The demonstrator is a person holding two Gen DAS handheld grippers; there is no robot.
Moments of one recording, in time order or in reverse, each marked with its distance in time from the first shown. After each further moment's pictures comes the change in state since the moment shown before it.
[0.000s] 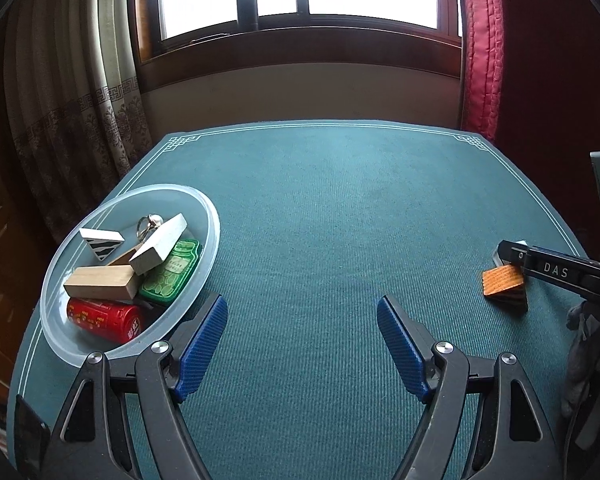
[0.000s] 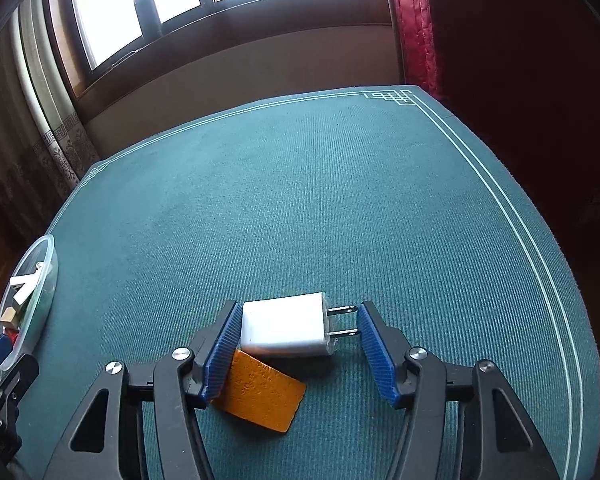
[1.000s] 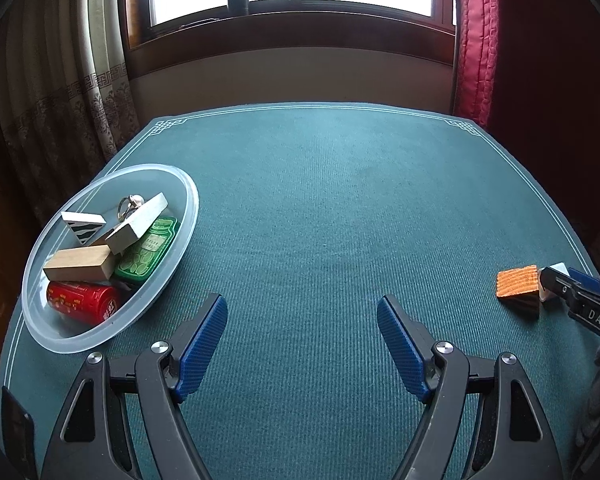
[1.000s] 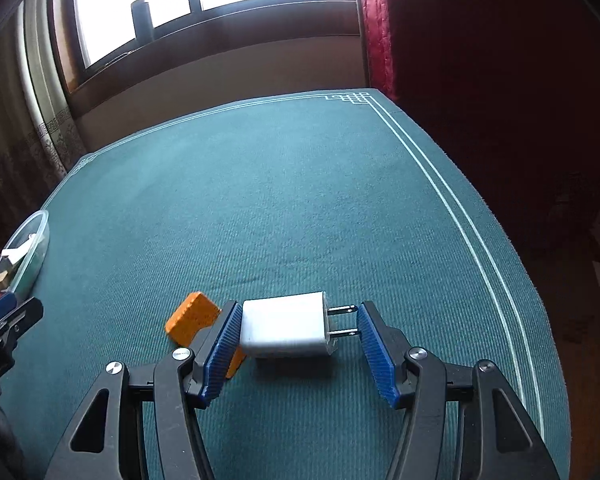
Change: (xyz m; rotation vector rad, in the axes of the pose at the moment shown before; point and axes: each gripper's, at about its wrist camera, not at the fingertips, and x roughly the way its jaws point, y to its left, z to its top) left arm 0.010 -0.009 -0.011 0.001 0.043 -0.034; right arm -0.043 -0.023 -0.049 -0.023 -0.034 -0.075
